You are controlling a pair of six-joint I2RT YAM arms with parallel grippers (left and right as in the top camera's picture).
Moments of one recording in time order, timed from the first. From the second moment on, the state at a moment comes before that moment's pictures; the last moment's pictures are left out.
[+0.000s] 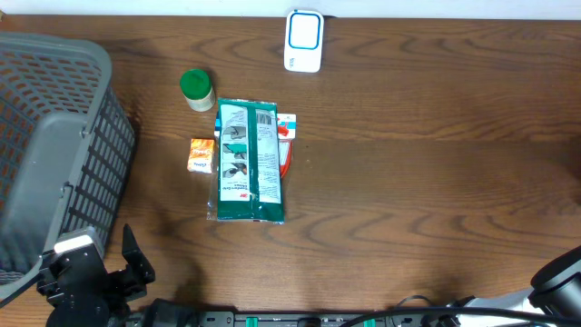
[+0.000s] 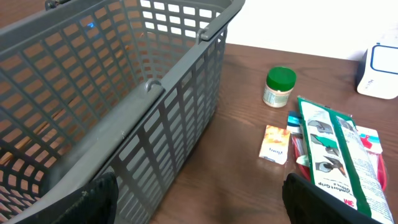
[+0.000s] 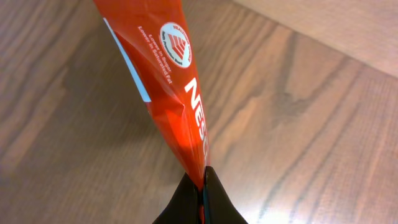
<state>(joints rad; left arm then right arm) -0.23 0.28 0.97 -1.07 -0.45 -0.13 -0.90 1.76 1.20 -0.36 0.13 0.17</state>
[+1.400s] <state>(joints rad) -0.23 0.28 0.97 -1.08 -0.45 -0.16 -0.83 2.05 1.30 -0.07 0.03 0.04</state>
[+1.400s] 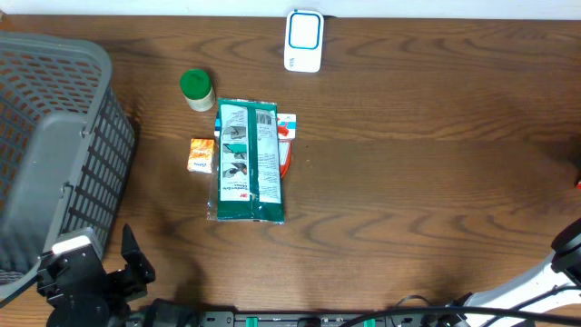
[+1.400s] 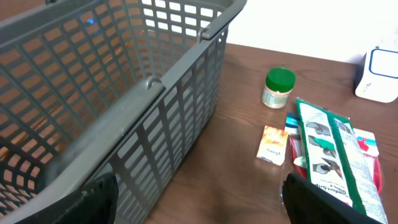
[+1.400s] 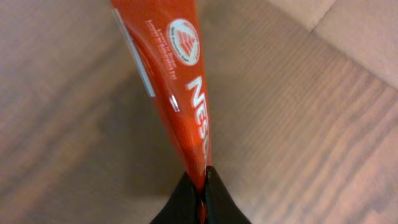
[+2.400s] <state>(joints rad) -0.23 0.28 0.97 -1.12 -0.45 -0.18 -0.81 1.93 1.38 -0.25 0.01 -0.02</state>
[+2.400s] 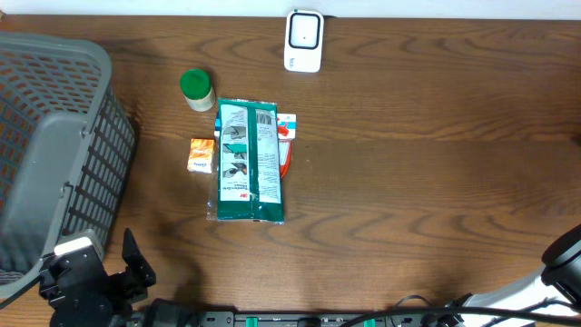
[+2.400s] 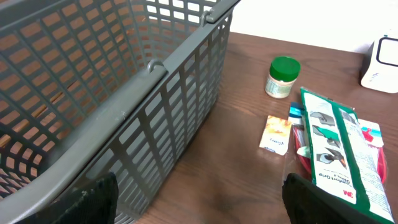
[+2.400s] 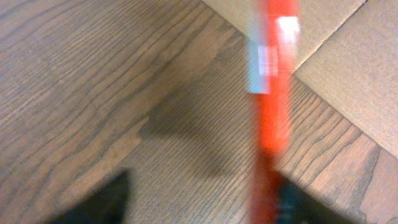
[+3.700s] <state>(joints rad) -0.23 0.28 0.97 -1.12 -0.45 -0.18 -0.81 2.14 1.37 -0.23 0.00 0.00</state>
